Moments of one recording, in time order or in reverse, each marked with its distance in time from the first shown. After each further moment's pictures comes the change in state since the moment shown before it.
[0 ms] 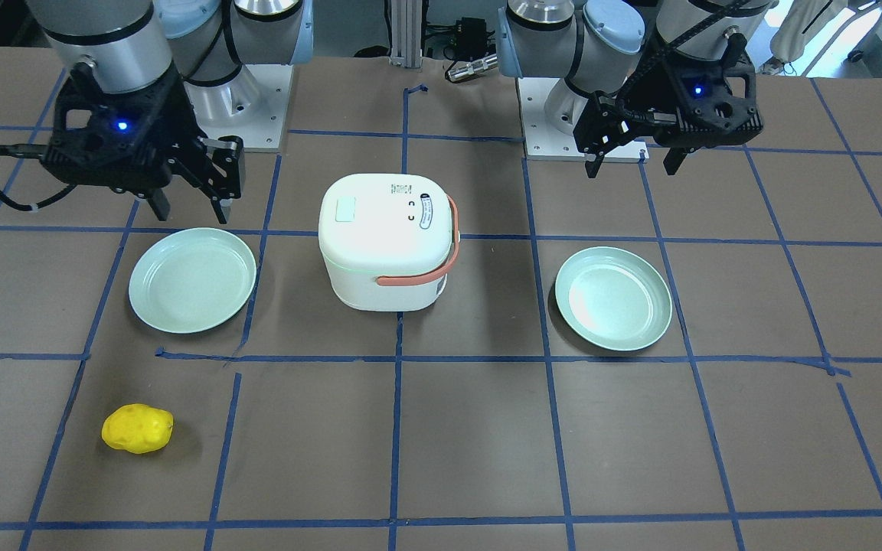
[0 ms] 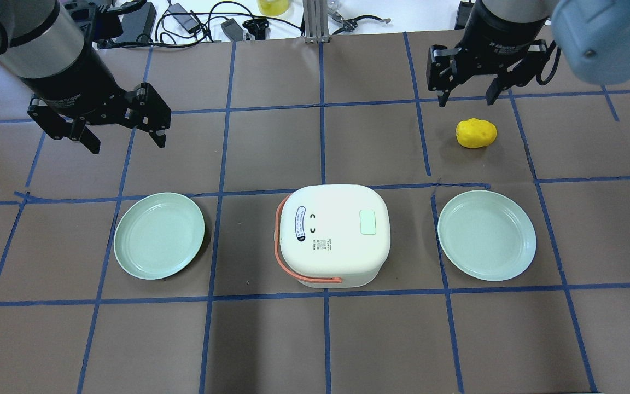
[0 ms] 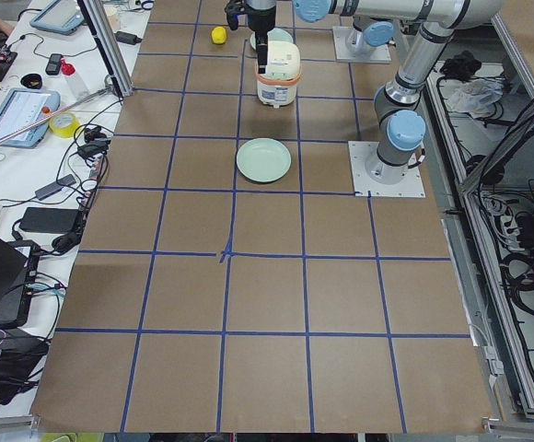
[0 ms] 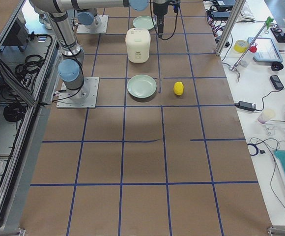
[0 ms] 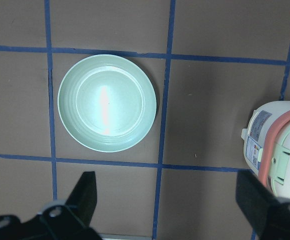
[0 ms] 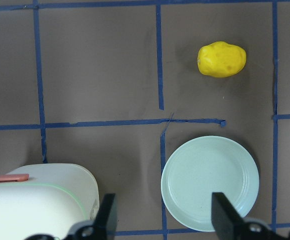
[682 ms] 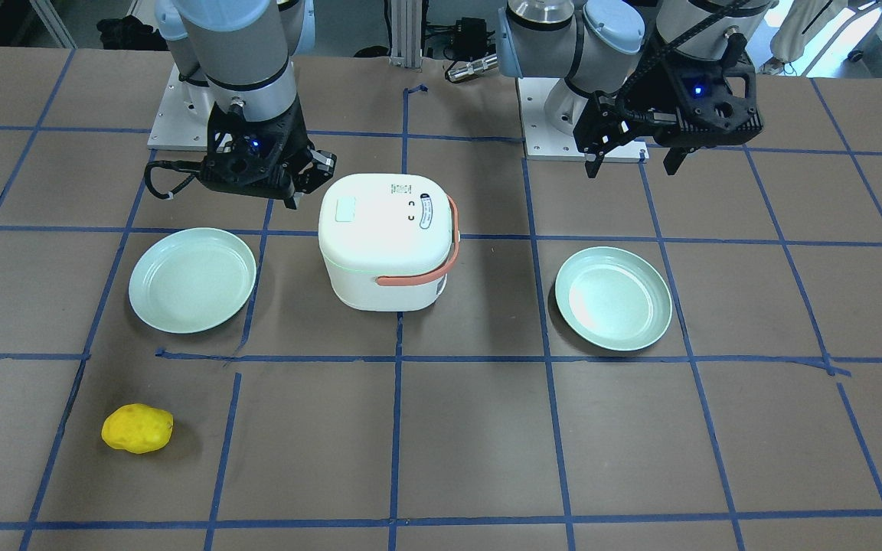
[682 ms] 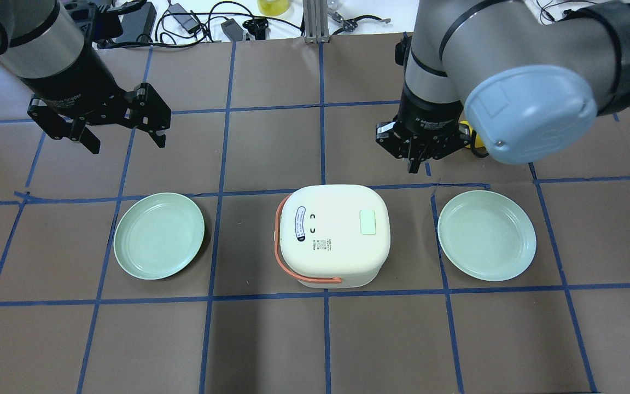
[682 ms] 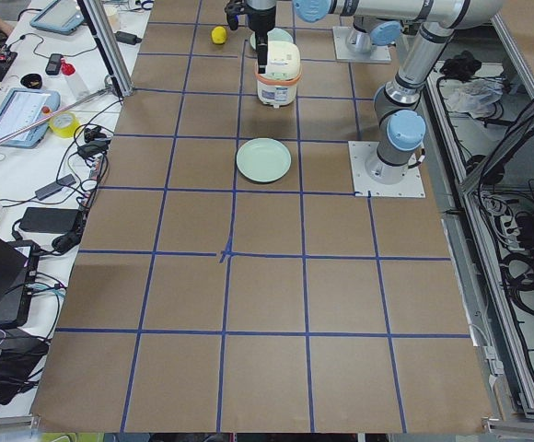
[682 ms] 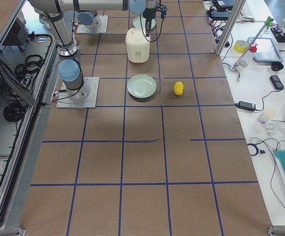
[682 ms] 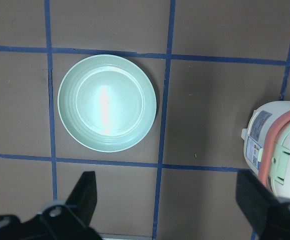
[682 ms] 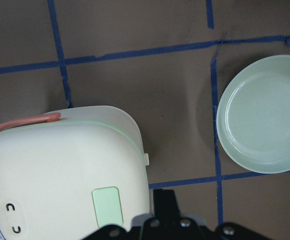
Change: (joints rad) left arm 0.000 0.000 0.000 0.000 0.000 0.000; right arm 0.161 -0.005 0.161 -0.014 0.035 0.259
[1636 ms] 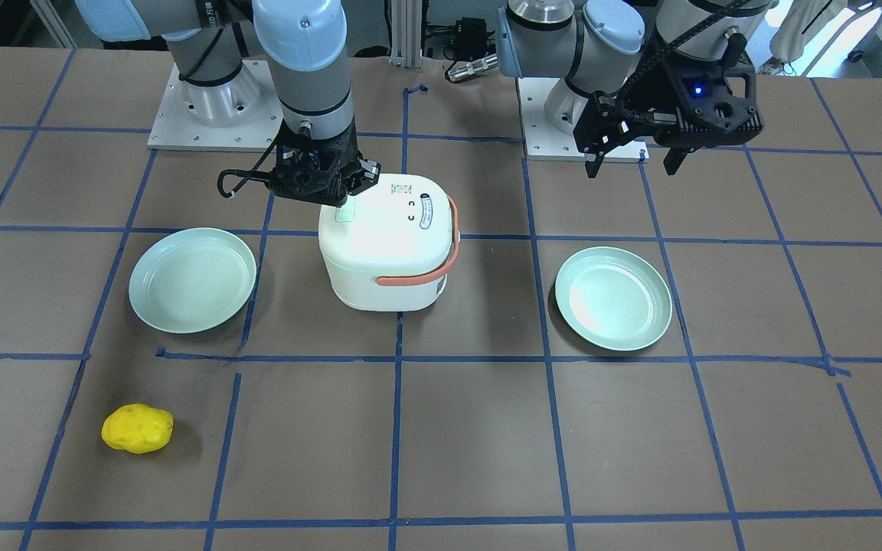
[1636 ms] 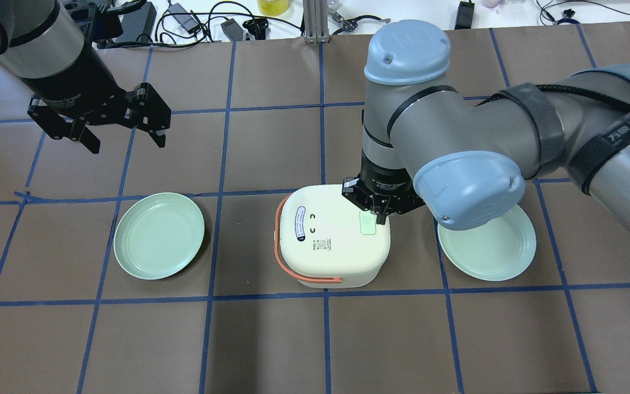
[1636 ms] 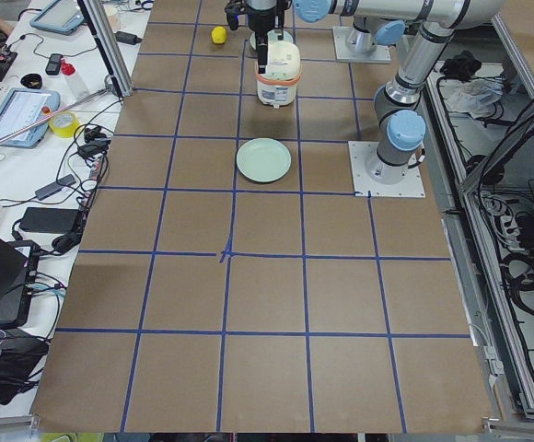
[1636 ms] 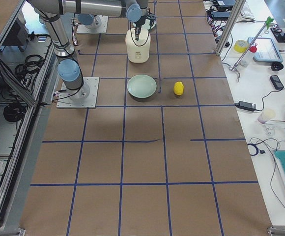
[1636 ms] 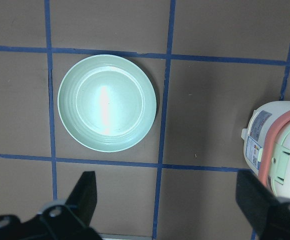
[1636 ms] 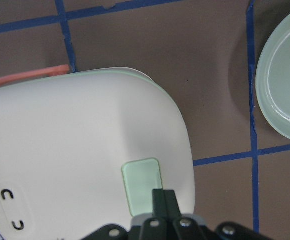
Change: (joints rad) left arm 0.000 0.000 0.000 0.000 0.000 0.000; right arm 0.094 0.014 0.123 -0.110 0.013 0.131
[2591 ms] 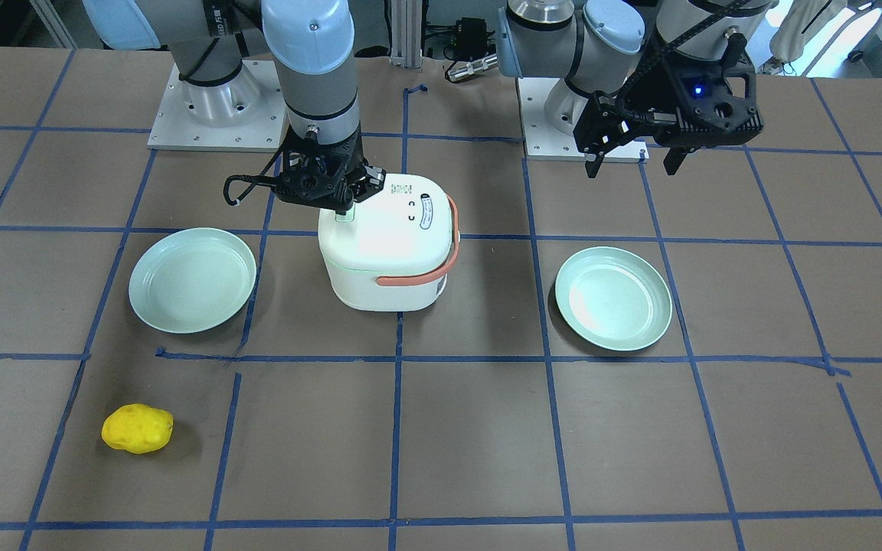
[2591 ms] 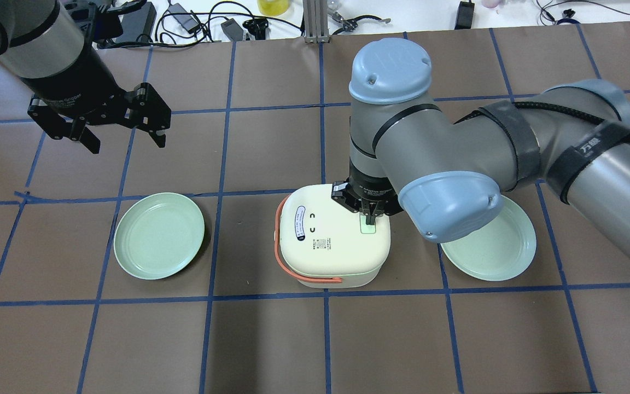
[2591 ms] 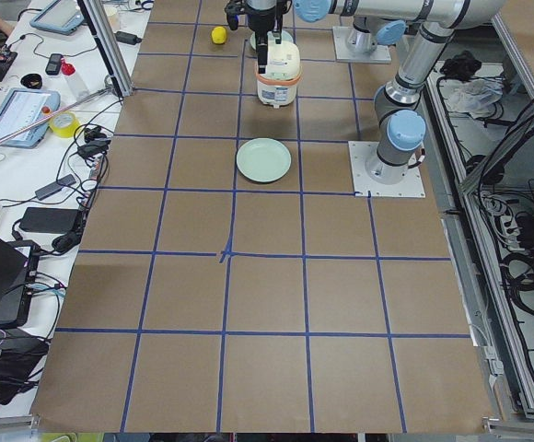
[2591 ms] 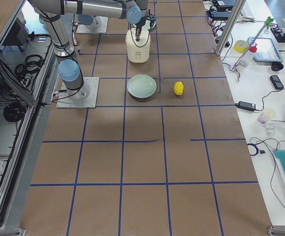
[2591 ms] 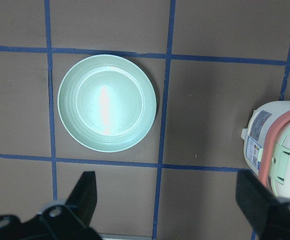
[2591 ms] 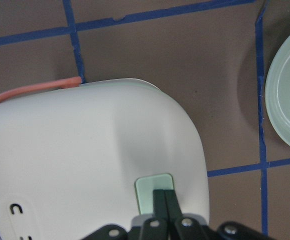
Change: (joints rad) left arm 0.000 0.000 0.000 0.000 0.000 0.000; right arm 0.007 0.008 -0.010 -0.046 -0.014 -0.001
